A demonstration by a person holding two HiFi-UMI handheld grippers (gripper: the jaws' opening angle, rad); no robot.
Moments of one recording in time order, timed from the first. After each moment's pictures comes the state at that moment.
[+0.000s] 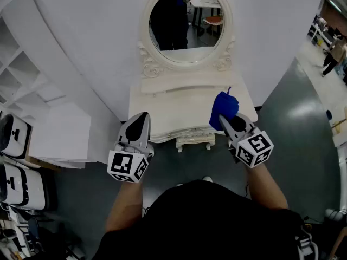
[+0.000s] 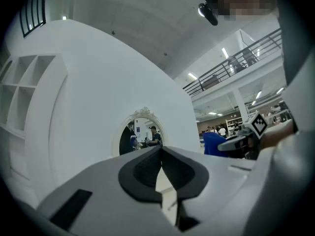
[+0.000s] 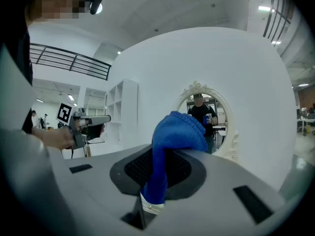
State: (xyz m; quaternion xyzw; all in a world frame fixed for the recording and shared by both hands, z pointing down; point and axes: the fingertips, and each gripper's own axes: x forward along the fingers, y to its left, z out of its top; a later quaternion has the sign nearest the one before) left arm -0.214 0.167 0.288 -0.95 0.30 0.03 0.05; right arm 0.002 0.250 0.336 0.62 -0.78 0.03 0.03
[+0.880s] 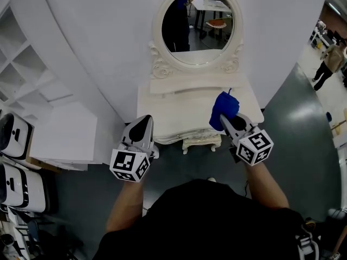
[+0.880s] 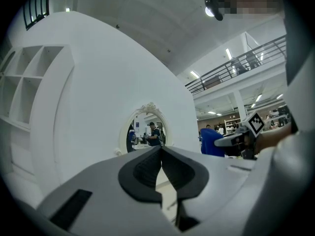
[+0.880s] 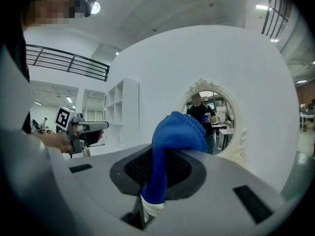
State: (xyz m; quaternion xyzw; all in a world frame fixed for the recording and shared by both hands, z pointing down) left arm -0.278 0.139 0.311 -0.96 0.29 0.01 0.02; right arm -0.058 0.219 0.339 0.62 -0.78 0.04 0.02
